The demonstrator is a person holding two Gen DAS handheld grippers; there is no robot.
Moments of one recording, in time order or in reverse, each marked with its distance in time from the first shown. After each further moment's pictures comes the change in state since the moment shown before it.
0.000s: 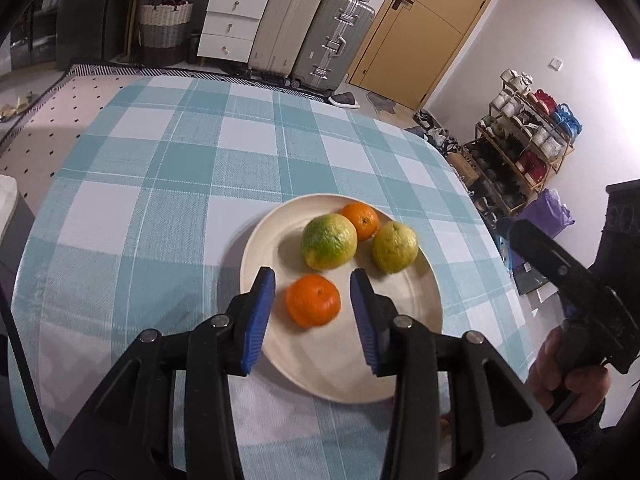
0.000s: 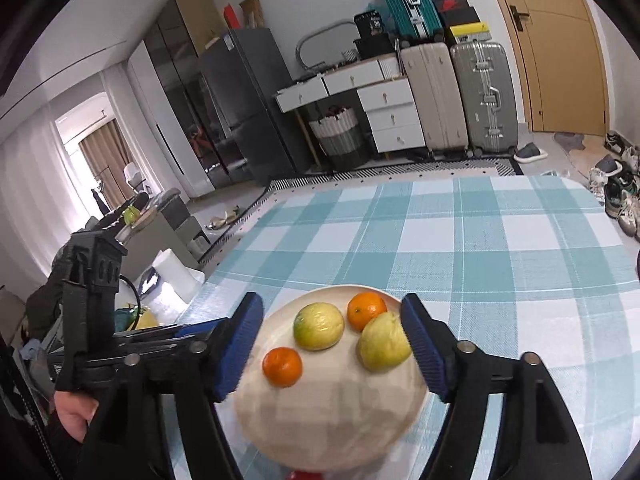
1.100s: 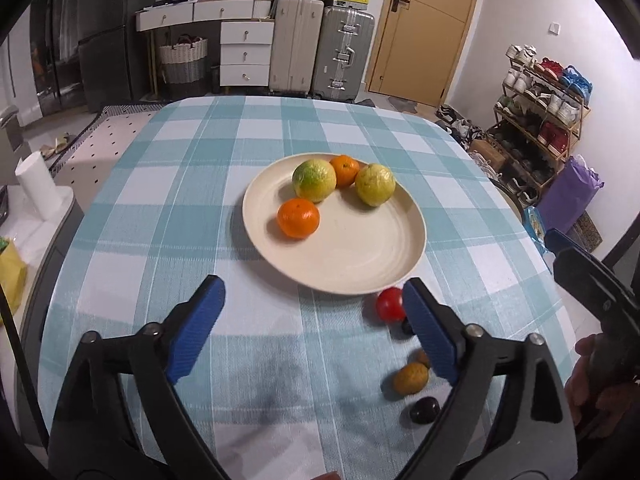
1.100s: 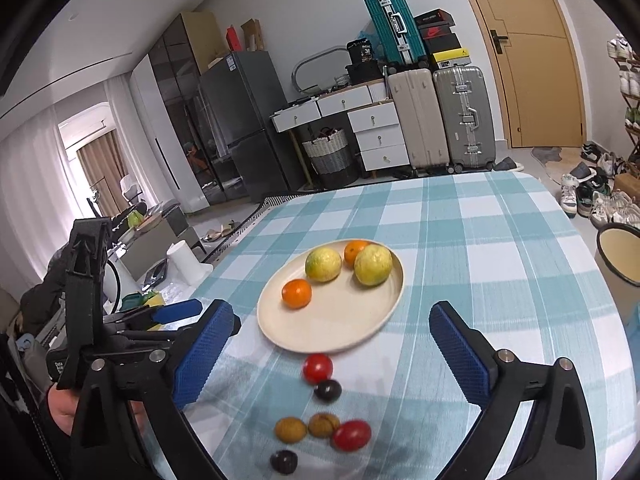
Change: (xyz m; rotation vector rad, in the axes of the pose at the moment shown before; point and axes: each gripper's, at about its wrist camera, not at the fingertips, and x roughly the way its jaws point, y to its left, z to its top) left arm -0.068 -0.057 -0.096 0.118 -0.075 0.180; right arm -0.115 0.023 -0.089 -0.002 -0.086 -0.050
